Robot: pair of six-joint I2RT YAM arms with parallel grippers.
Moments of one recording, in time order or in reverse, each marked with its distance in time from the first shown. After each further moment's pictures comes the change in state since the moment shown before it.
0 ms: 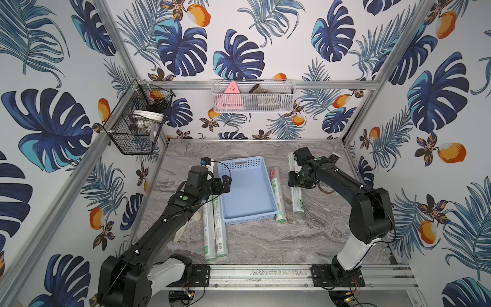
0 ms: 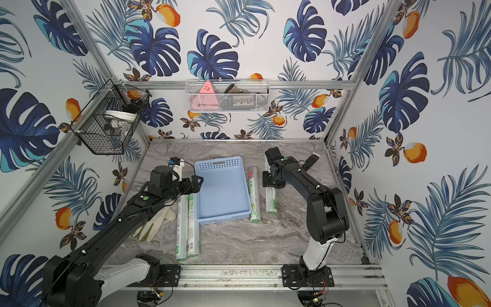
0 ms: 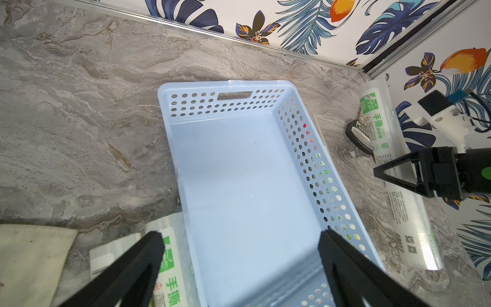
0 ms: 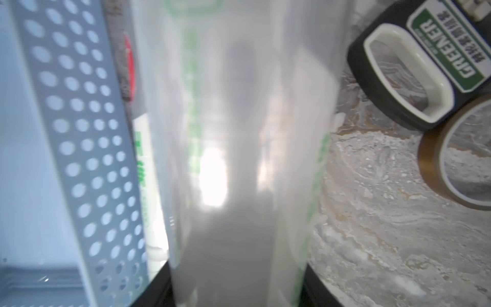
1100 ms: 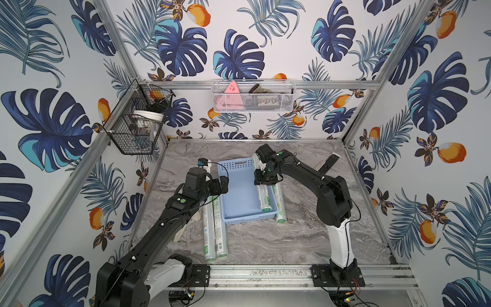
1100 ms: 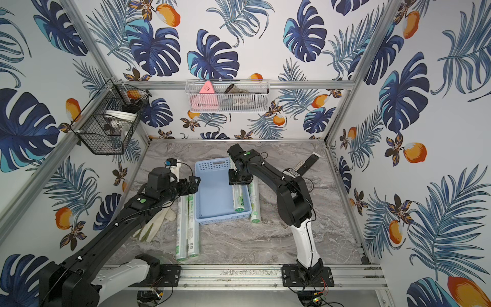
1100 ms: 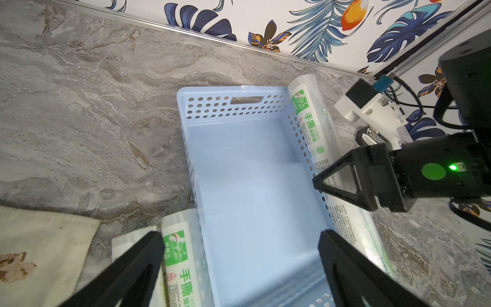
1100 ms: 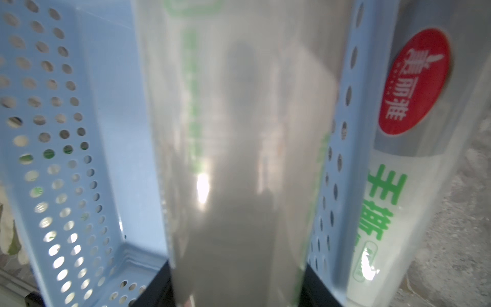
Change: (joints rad) left arm 0.000 -0.043 -0.014 -0.024 -0.057 -0.006; right arm 0.260 0.386 0.492 -0.170 -0.084 0.166
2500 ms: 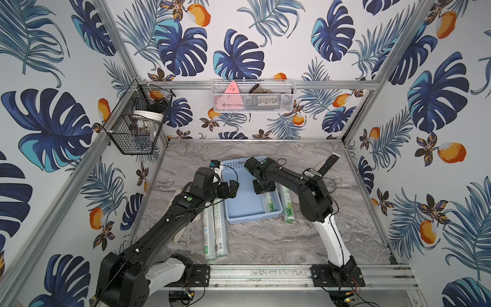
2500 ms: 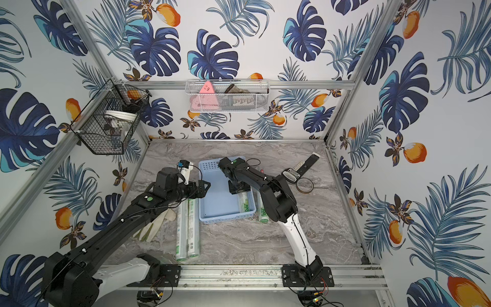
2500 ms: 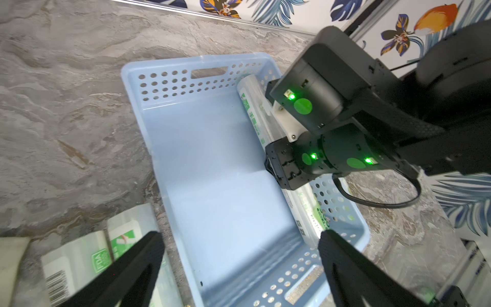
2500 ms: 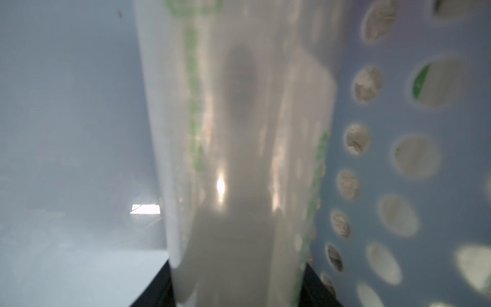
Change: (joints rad) left arm -0.088 0.069 0.026 -0.003 0.131 0.037; right arm 0.076 0.197 0.064 -0.089 0.347 0.023
